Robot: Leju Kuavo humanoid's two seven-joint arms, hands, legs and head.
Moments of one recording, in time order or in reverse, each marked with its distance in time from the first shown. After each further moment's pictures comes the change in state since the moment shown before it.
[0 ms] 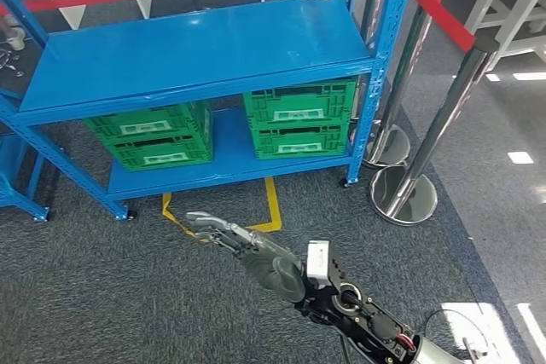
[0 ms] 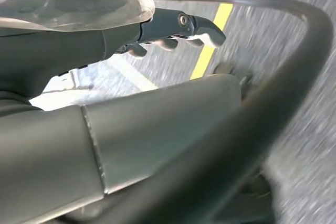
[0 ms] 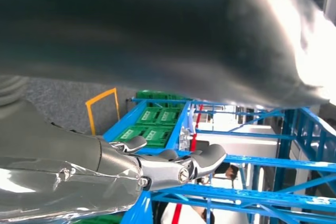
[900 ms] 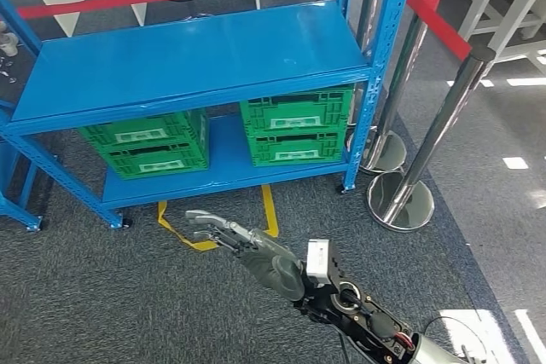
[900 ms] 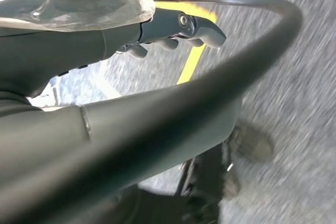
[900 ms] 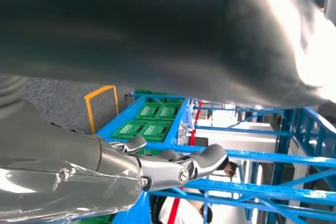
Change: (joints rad) left arm 0.001 -0.010 0.000 0.002 0.000 -0.003 -0.010; right arm -0.007 0.000 0.006 0.004 -0.006 -0.007 -0.002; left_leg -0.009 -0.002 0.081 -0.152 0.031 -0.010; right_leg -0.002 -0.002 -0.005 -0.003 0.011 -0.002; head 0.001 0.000
